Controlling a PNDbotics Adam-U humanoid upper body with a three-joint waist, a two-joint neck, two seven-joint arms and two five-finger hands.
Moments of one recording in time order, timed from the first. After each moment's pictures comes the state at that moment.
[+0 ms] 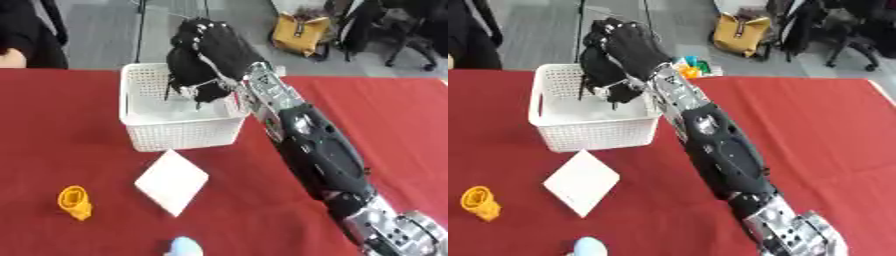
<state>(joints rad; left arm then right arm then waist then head) -0.60 0.11 -0.03 -1.98 -0.05 -0.51 0.07 -1.14 -0.55 0.15 -1.14 1.27 -0.27 -0.23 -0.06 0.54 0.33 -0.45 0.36</state>
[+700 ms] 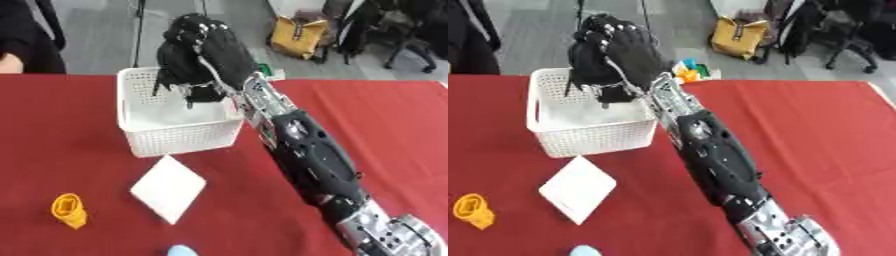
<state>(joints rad) -0.61 0.09 -0.05 -1.98 -0.03 -0.51 0.05 -1.17 -0.56 0.15 -1.07 1.24 -0.37 -0.55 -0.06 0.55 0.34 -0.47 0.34</state>
